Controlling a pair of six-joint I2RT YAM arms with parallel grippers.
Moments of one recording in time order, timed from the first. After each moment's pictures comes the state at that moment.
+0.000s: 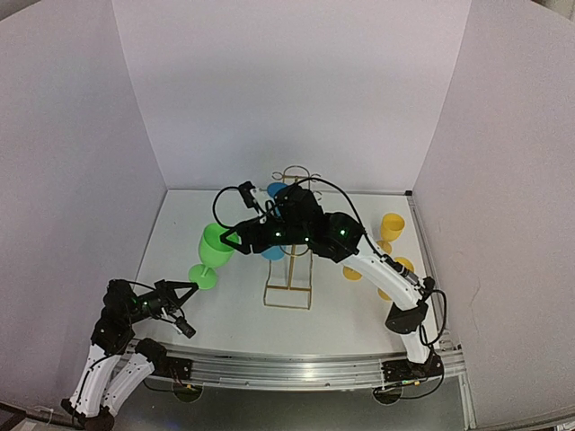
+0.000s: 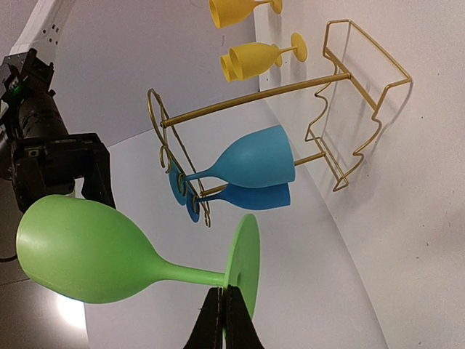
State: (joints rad) left arm -0.43 0.37 0.64 -0.44 0.60 1.96; right arm 1.07 2.12 2.59 -0.84 -0.26 0.56
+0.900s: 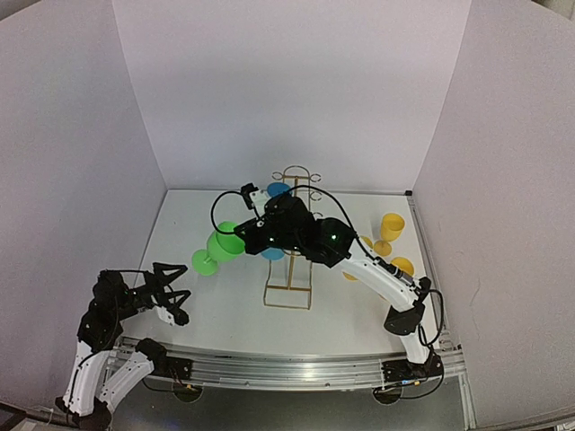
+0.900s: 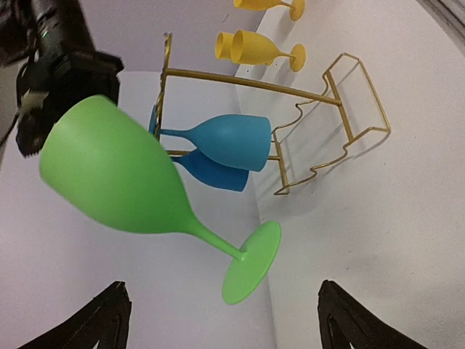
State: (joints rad) left arm -0.43 0.46 0.86 -0.69 0.50 1.58; right arm 1.10 2.13 2.55 -0.85 0.03 0.46
